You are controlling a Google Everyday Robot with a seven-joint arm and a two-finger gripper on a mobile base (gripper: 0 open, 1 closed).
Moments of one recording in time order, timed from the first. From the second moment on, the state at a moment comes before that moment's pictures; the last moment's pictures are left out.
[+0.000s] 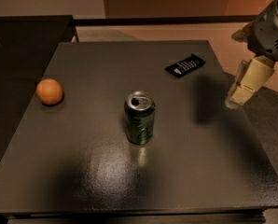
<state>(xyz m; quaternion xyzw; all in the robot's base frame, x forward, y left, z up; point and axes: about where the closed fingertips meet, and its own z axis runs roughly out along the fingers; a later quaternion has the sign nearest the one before) 0.494 -0.211 0.955 -0.58 0.78 0.02 0.22</state>
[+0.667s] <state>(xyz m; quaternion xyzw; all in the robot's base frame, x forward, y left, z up) 0.567 -0.199 0.942 -0.56 0.78 0.06 0.29</state>
